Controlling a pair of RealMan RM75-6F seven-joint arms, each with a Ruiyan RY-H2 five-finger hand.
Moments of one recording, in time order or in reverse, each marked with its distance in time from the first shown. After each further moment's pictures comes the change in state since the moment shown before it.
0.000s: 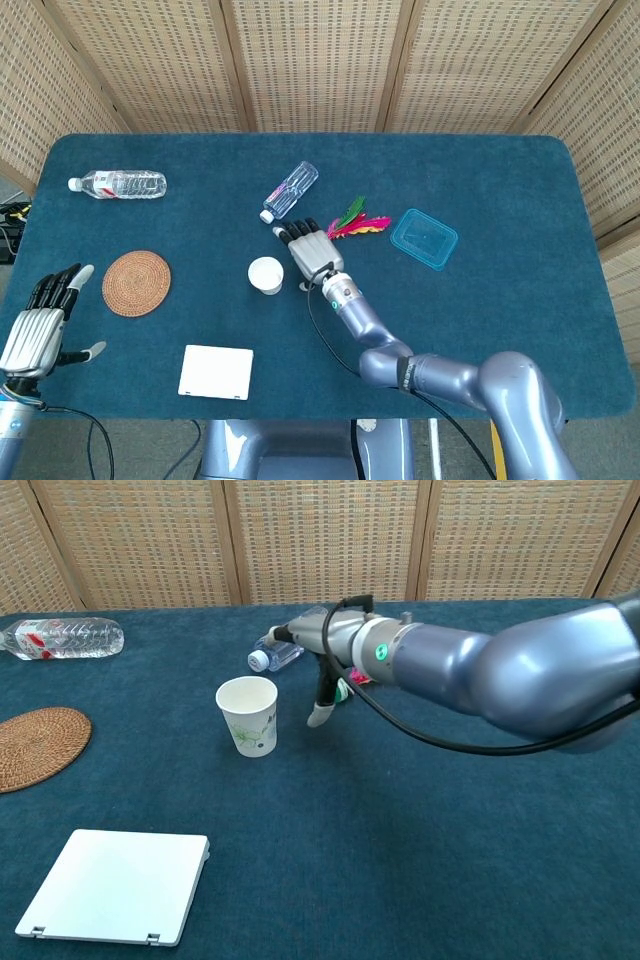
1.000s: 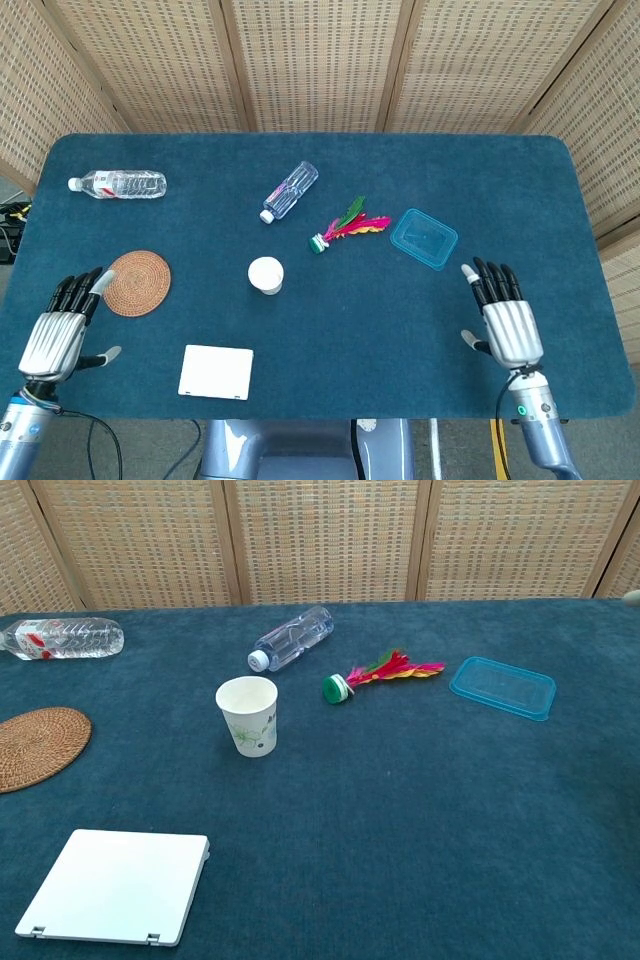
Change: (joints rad) left arm -0.015 -0.032 0.015 -0.047 0.041 0.000 0.127; right arm -0.765 0.439 -0.426 -0.435 -0.576 0.849 0.284
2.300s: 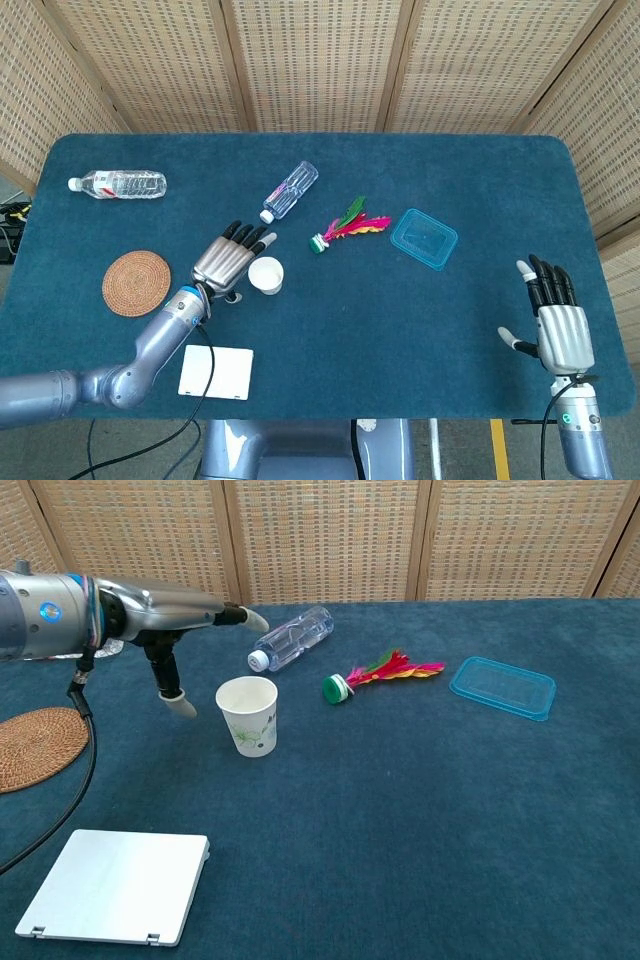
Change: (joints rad) left arm -0.782 -0.229 -0.182 0.099 -0.794 -0.554 0.636; right arm -0.161 0.057 0.155 0.101 -0.085 -0.033 0.259
